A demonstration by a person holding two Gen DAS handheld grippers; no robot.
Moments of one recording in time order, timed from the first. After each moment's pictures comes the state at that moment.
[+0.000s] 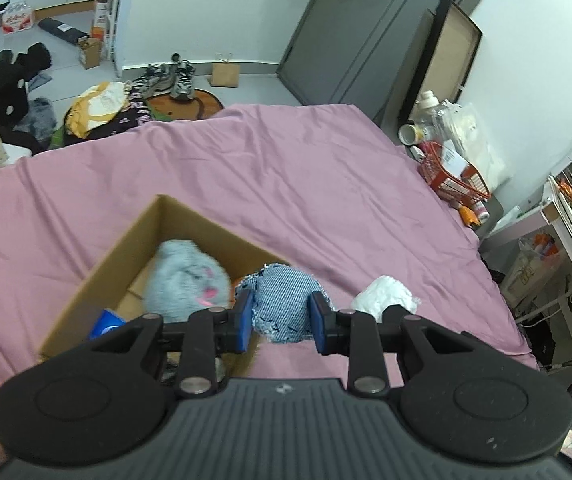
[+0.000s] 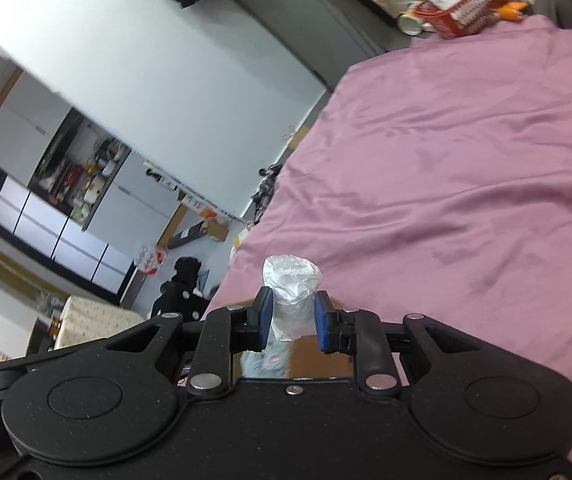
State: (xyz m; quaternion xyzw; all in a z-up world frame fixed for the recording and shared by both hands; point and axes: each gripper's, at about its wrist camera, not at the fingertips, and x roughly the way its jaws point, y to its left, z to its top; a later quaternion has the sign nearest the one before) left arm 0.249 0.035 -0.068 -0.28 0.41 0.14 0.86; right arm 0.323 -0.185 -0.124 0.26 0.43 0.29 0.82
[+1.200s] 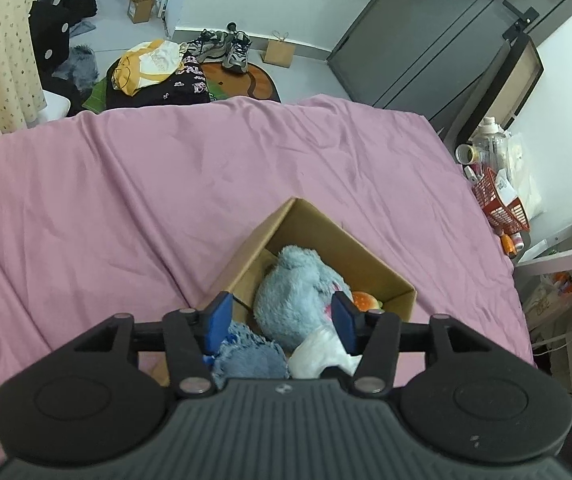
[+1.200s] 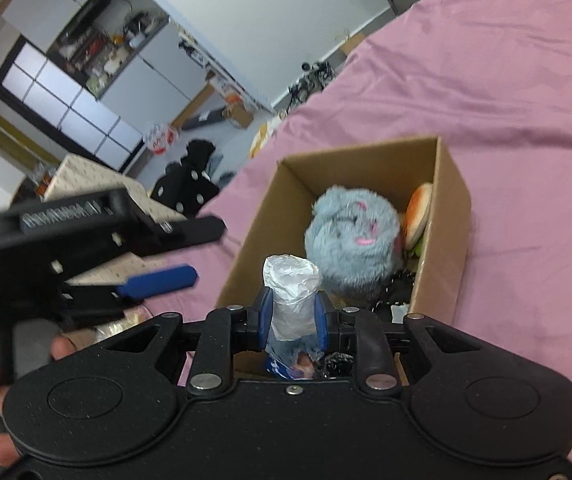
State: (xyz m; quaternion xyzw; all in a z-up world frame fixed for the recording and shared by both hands) left arm 0.216 0.152 -0.113 -0.35 0.42 0.16 0.82; right arm 0.271 -0.061 -0.154 0.12 0.50 0.37 0.78
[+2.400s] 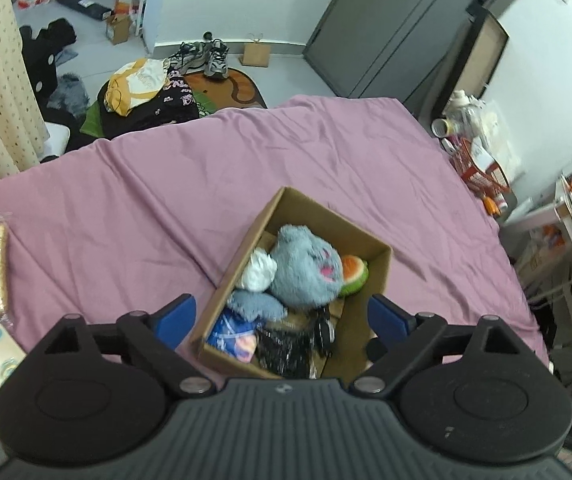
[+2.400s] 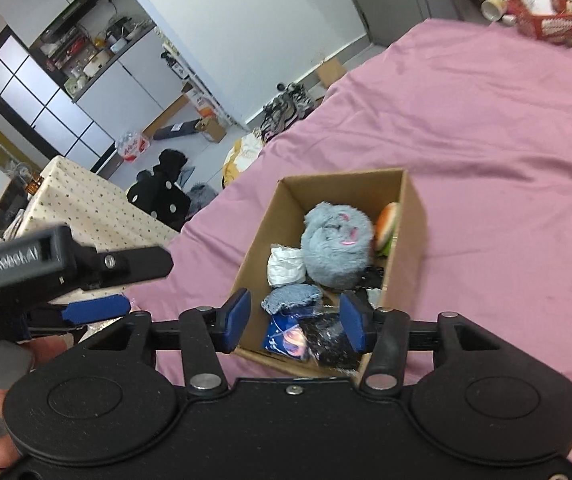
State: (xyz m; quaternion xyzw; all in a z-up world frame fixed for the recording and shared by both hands) left arm 0.169 0.136 -0.052 -0.28 0.44 0.13 0.84; right arm 0.219 -0.093 -0.068 0.08 0.48 0.31 0.82
